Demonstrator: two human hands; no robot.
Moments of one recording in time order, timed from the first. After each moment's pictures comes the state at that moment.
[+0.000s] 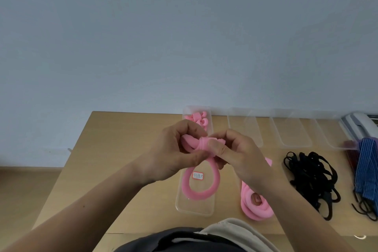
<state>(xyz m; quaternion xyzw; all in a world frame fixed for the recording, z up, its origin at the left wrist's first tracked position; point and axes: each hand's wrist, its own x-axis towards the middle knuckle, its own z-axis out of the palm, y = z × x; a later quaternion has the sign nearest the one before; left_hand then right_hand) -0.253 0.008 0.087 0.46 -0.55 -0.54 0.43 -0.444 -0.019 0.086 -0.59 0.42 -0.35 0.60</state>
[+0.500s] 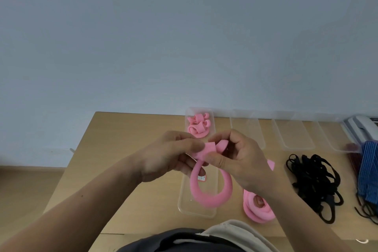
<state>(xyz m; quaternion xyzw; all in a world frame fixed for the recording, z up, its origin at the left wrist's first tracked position) -0.240 0.006 0.103 0.46 -0.45 -0.70 0.31 -0.440 -0.015 0.079 -0.62 0.41 -0.37 0.56</state>
